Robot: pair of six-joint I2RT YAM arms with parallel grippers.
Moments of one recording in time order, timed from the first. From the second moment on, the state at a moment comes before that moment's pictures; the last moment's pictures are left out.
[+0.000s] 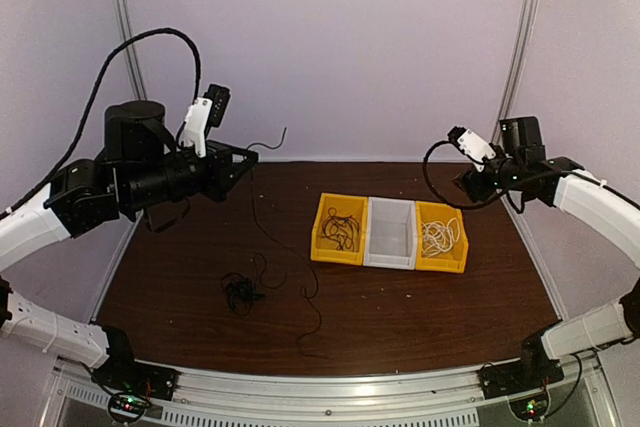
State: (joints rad) left arm -0.98 1.10 1.22 -0.35 -0.19 -0.25; right arm 0.28 1.25 1.05 -0.37 0.03 -0.54
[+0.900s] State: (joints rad) left arm -0.98 1.04 0.94 -0.15 -0.26 -0.43; right arm 0.95 1.68 1.18 -0.37 -0.73 -0.49
